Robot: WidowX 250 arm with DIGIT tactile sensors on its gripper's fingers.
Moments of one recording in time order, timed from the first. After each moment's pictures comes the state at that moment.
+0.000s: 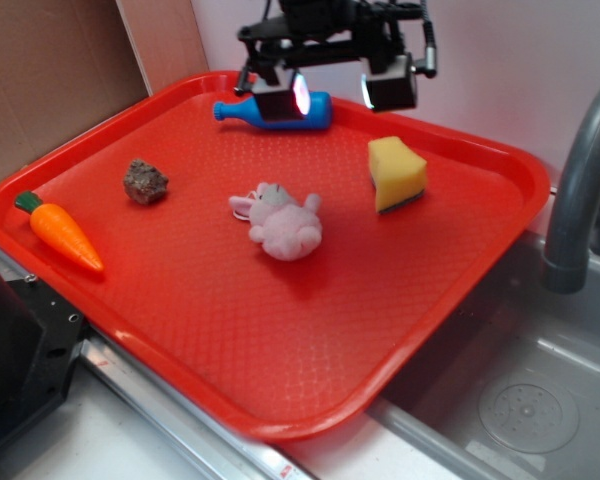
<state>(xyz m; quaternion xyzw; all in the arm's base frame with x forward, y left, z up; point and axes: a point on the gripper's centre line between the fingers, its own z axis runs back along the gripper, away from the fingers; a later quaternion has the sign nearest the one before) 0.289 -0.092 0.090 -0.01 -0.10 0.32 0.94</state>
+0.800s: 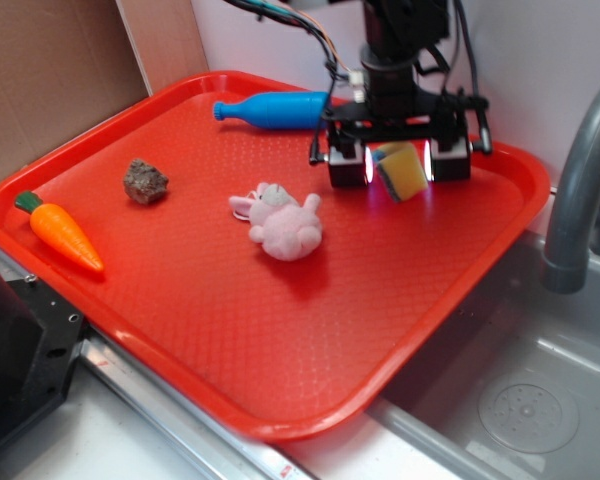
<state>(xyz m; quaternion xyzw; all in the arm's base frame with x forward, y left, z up) 0.330 -0.103 0.019 0.02 -0.06 0.33 0.94</state>
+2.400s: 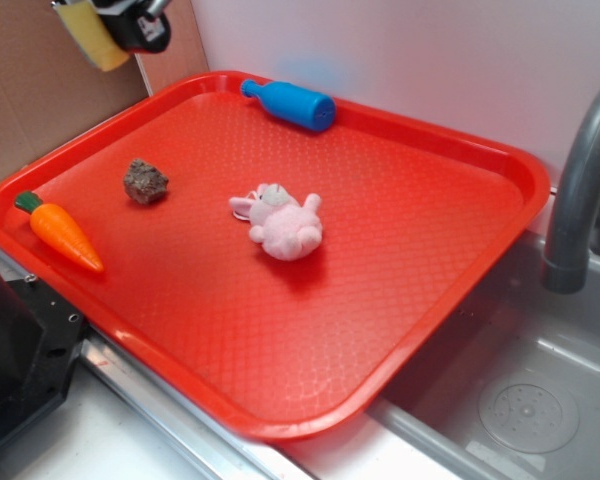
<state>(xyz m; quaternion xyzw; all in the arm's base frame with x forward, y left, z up) 0.197 -0.006 0.164 -0.04 -0.11 0.08 0.99</state>
